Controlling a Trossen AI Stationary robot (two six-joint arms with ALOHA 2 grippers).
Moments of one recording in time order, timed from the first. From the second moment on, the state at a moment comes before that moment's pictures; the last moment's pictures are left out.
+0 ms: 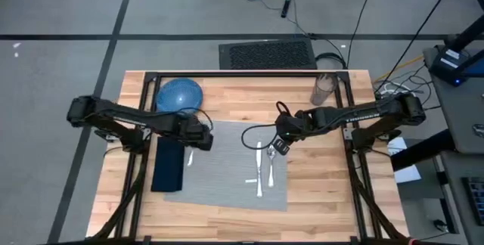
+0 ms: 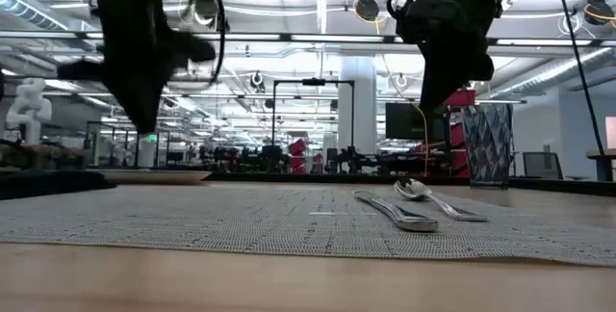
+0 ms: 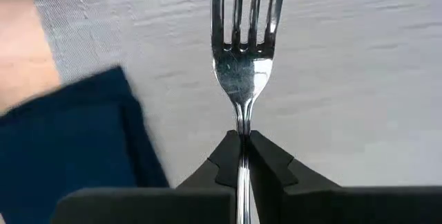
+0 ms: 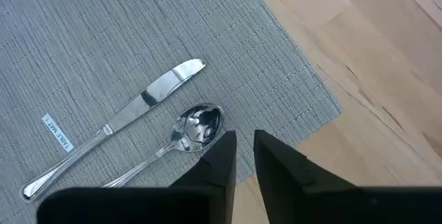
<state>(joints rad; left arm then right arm) -0.10 1.29 0.90 -0.98 -0.13 -1.41 0.04 1.41 1.01 -0.76 0.18 0.69</state>
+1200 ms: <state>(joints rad) -0.30 1.26 0.59 -1.06 0.04 -1.93 0.04 1.41 1.01 -0.74 0.19 0.67</state>
